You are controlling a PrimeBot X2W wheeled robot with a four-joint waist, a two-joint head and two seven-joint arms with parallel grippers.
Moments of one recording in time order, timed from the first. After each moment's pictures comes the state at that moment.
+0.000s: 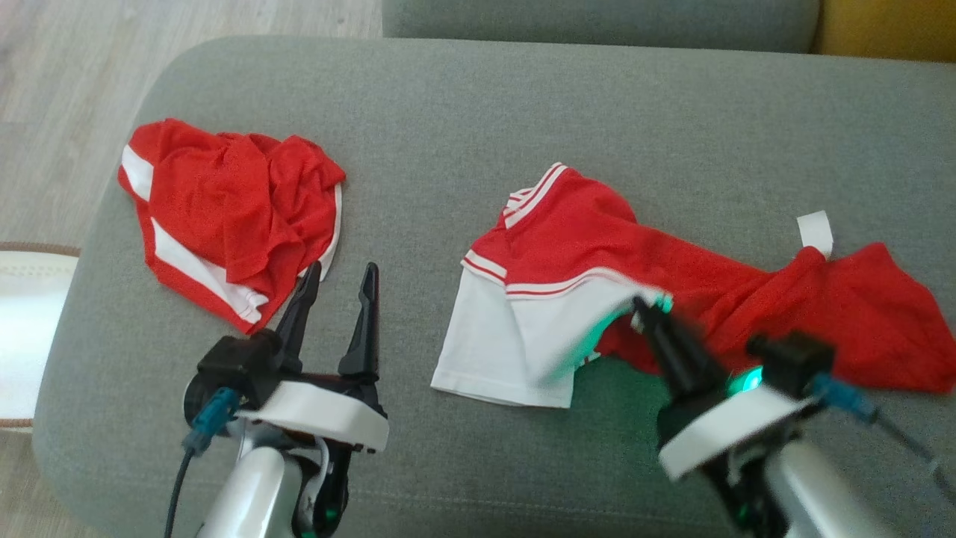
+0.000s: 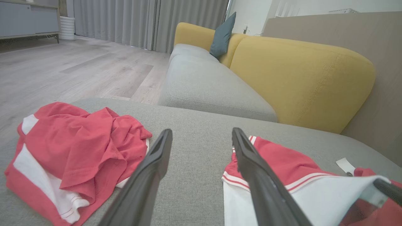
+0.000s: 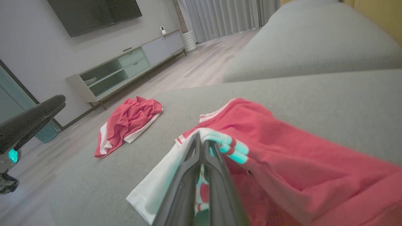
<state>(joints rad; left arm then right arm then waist) -0.12 0.05 -0.31 0.16 -0.30 0.03 -0.25 -0.11 -0.20 0.41 0.18 0.46 0.12 -0.09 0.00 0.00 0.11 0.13</state>
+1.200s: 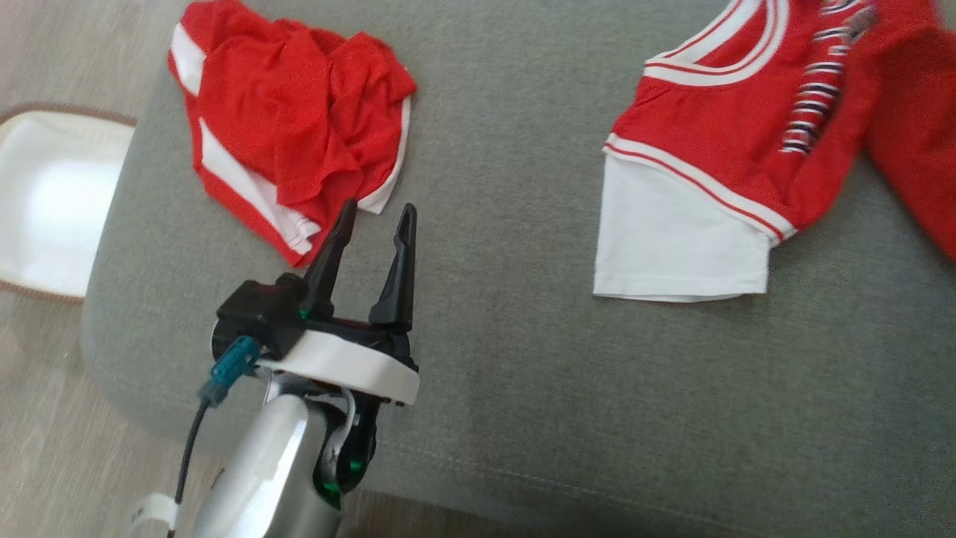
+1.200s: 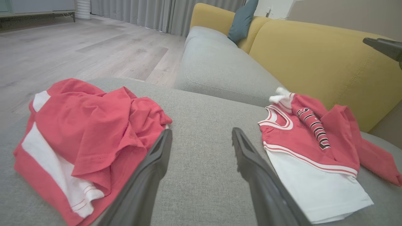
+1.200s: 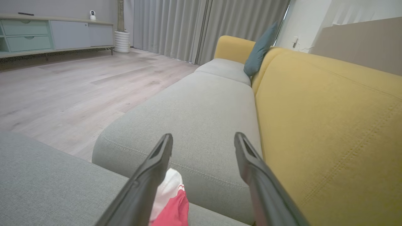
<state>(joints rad) -0.25 0.04 -0.40 0.14 -0.36 0.05 -0.25 -1.16 -0.54 0.33 0.86 0.28 0.12 -0.01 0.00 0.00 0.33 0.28</state>
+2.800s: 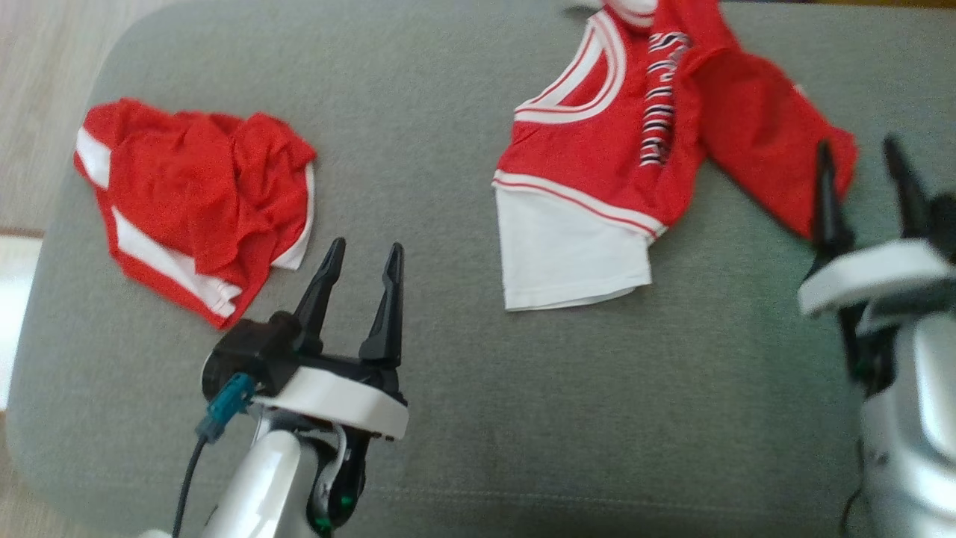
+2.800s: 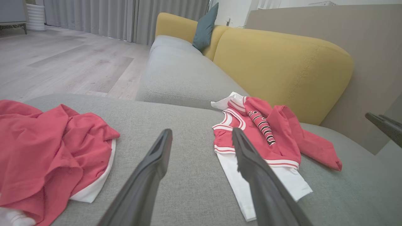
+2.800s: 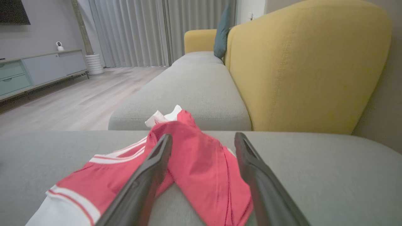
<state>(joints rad) -0.16 0.04 -0.36 0.13 -0.31 0.03 -0.25 -0.36 -0.11 -0.11 0.31 0.08 0.12 -0.07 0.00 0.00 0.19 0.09</state>
